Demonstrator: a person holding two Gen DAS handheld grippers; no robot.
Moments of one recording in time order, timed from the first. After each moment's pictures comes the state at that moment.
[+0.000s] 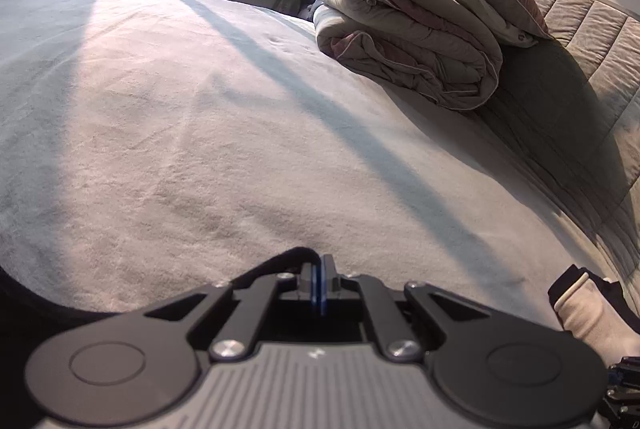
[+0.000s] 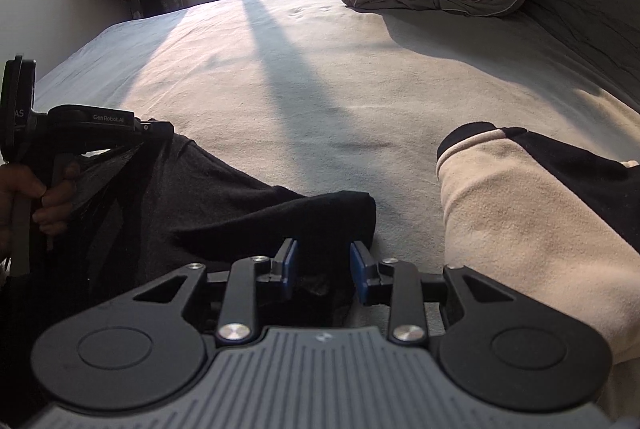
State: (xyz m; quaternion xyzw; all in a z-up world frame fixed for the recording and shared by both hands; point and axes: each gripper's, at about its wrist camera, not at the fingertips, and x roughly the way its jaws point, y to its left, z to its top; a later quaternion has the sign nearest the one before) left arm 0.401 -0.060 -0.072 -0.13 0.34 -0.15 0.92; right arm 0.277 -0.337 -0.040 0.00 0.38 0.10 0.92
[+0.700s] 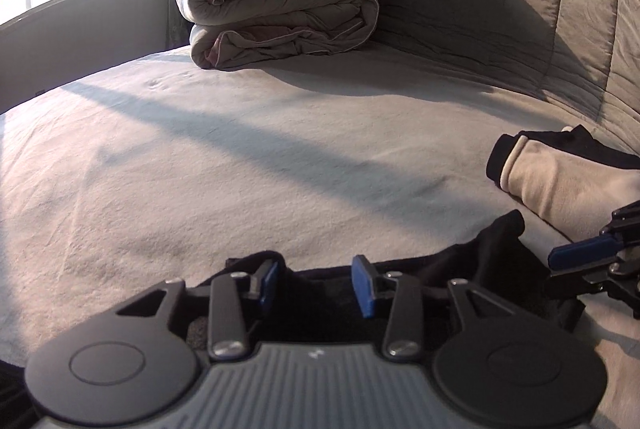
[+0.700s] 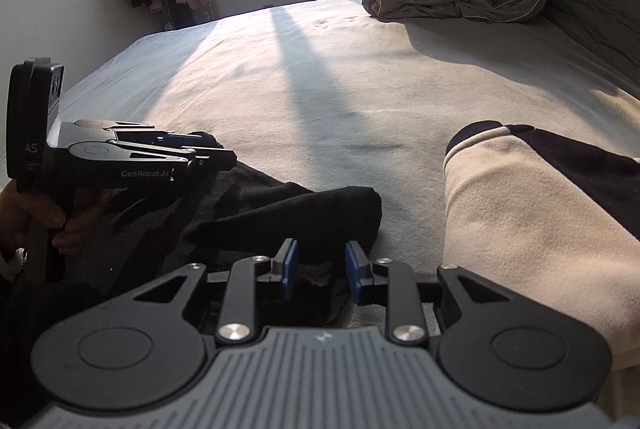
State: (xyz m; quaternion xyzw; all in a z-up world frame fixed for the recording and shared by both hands) left arm 0.358 -0.151 -0.060 0.10 0.30 -0.22 0.92; right arm 0.262 -0.354 -0.038 0.02 0.36 0.16 0.92
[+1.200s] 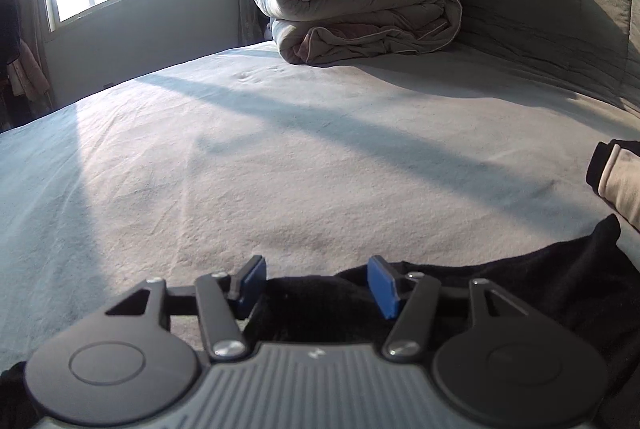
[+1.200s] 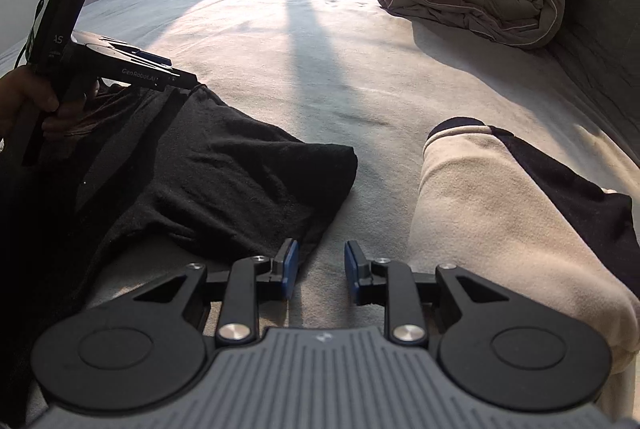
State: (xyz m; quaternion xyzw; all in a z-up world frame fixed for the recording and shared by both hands) left arm 0.375 -0.095 -0.049 0.09 0.30 -0.15 0.94; right arm 0.238 -0.355 -0.043 -0.08 0.36 0.14 0.92
